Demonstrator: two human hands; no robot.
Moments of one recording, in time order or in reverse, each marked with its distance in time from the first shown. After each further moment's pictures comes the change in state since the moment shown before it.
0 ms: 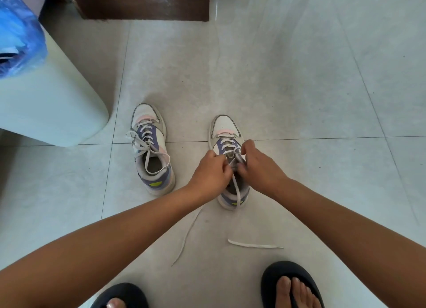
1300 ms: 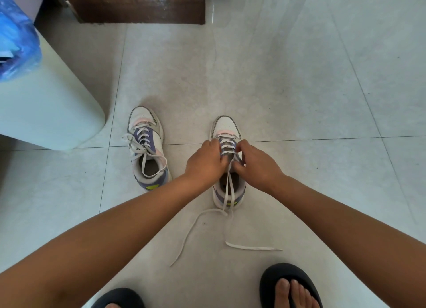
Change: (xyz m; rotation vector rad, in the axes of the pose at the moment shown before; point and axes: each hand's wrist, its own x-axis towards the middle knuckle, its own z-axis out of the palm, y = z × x) left_hand 0.023 0.006 -0.008 0.158 0.030 -0.037; right_hand 0.007 -0.003 -0.006 -0.048 0.027 0.014
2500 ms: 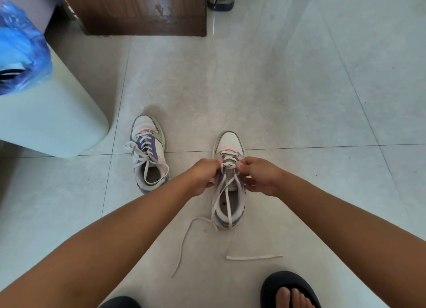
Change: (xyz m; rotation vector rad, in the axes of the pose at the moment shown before) left_hand 0.012 -0.008 0.007 -0.911 -0.303 -0.430; right_hand 0.009 0.005 -0.002 0.923 -0.254 0.522
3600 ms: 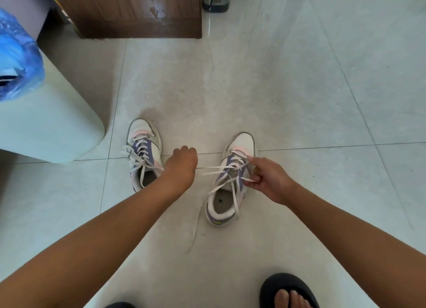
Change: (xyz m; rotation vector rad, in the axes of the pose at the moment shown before) left_hand 0.000 0.009 -0.036 1.039 0.411 0.262; right_hand -0.002 0.012 -0.026 0.421 0.073 -0.110
